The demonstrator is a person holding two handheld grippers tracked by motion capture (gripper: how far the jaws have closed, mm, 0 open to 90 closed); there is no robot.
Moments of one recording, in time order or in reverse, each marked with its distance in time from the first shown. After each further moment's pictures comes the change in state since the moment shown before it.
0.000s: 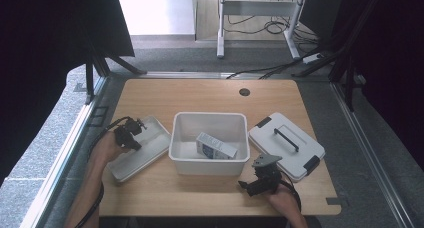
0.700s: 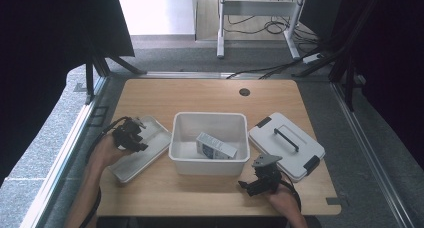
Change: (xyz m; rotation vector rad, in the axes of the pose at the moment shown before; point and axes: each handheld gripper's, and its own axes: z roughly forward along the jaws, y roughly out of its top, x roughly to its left) left arm -0.016 -0.006 -0.013 -0.178 0.027 0.018; right arm 0.000 0.000 0.000 0.000 0.000 -0.001
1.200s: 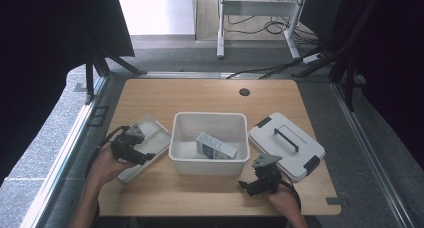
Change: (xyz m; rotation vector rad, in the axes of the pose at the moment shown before) left arm -0.042 -0.015 -0.027 -0.220 0.014 0.014; right arm 0.000 0.000 0.000 0.001 -0.001 0.001
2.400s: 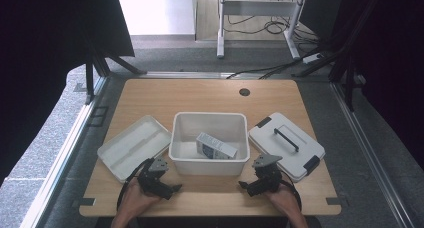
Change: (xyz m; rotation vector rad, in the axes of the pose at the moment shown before) left arm -0.101 -0.032 0.066 -0.169 -0.121 -0.010; right arm -0.001 0.000 0.000 0.000 0.007 -0.008
